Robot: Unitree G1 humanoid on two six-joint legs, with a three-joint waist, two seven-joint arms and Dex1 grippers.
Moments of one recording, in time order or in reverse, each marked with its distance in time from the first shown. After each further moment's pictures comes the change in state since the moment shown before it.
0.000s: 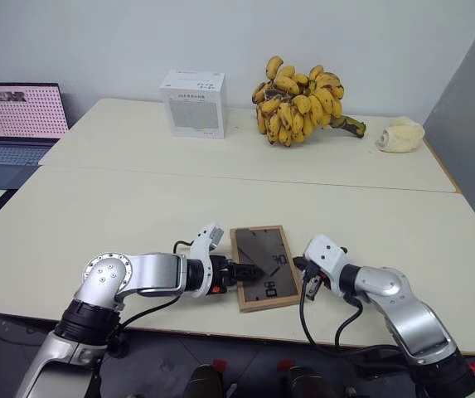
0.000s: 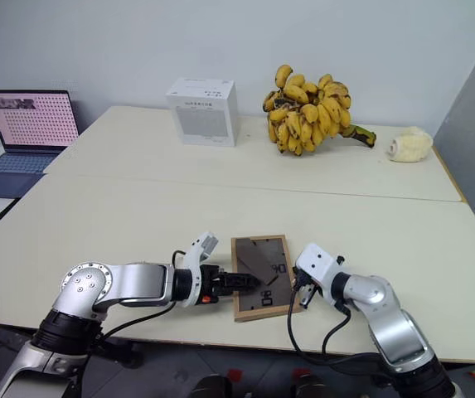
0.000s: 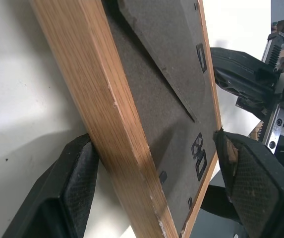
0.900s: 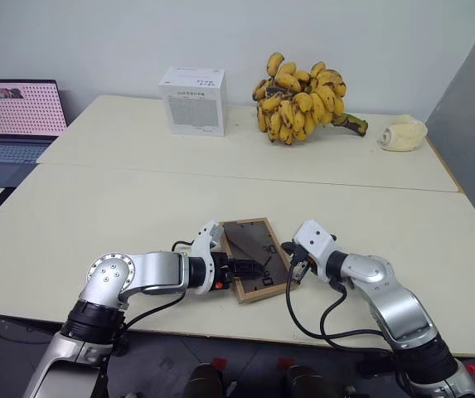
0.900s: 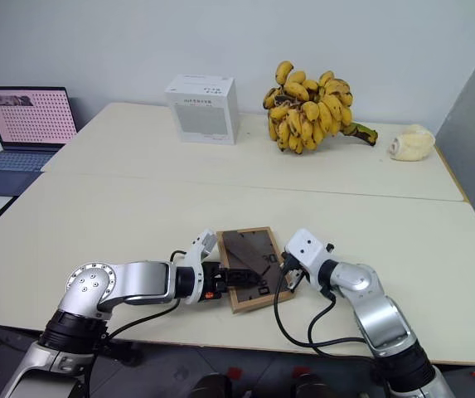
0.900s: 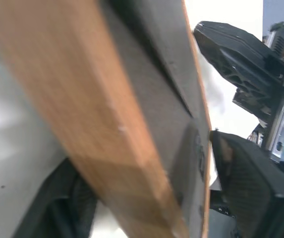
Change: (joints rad) left arm 0.002 -0.040 0.029 0.026 -0.005 -0.031 0.013; right arm -0.098 0.077 0.019 0.053 0.004 0.005 -0.058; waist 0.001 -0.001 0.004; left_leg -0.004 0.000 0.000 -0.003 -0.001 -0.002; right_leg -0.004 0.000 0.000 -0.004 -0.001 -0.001
